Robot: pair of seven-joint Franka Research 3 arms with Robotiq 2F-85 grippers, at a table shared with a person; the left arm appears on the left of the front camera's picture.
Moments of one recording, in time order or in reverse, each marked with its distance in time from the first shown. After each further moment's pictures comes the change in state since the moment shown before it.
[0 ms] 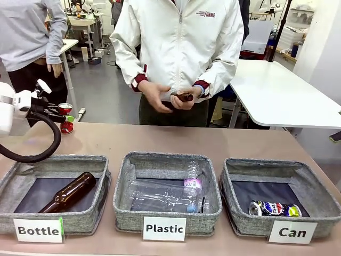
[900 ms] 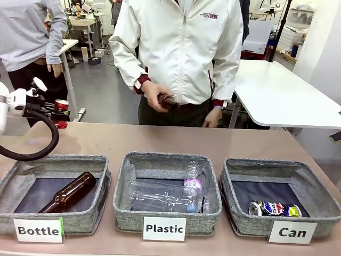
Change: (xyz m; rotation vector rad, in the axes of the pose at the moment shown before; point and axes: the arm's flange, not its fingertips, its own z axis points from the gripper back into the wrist) left arm 0.008 -0.001 0.022 -0.065 -0.059 0.008; right arm 0.000 0.000 0.000 0.000 0.000 0.000
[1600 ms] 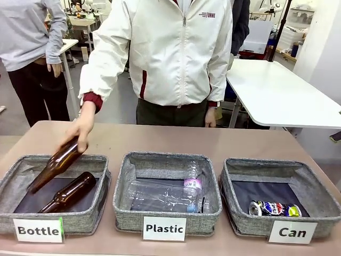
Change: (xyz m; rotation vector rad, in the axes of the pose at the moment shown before) left arm 0.043 -0.150 0.294 -0.474 0.114 0.144; right arm 0.000 0.000 0.000 0.000 -0.001 0.000
